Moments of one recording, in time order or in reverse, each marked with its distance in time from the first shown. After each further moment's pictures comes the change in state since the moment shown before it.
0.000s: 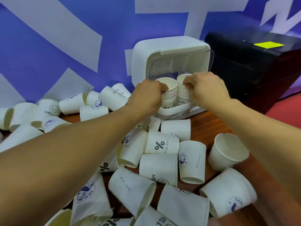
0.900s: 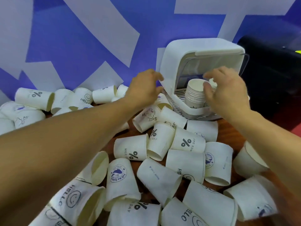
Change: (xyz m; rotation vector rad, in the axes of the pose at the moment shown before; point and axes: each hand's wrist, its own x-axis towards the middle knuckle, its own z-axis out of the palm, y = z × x) left_hand -0.026 -0.080 -0.032 -0.052 0.088 -0.184; right_hand -0.010 -0.047 -0.004 0.208 0.269 -0.050
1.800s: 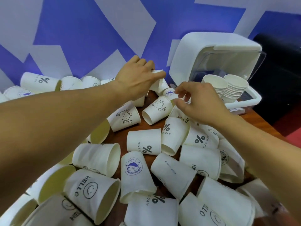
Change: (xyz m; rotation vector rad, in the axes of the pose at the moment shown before) left_hand -0.011 -0.061 -0.032 0.745 -0.073 0.436; right_hand -0.008 -0.086 0.022 0.176 -0.390 -0.108
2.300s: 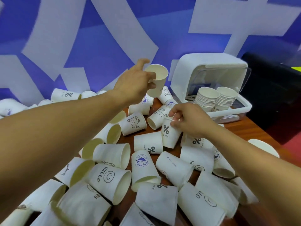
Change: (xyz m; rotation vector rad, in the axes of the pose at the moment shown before) left_hand -0.032 -0.007 -0.076 -0.438 0.032 -0.362; right_hand -0.029 -0.041 -0.018 0.140 -0.288 0.169
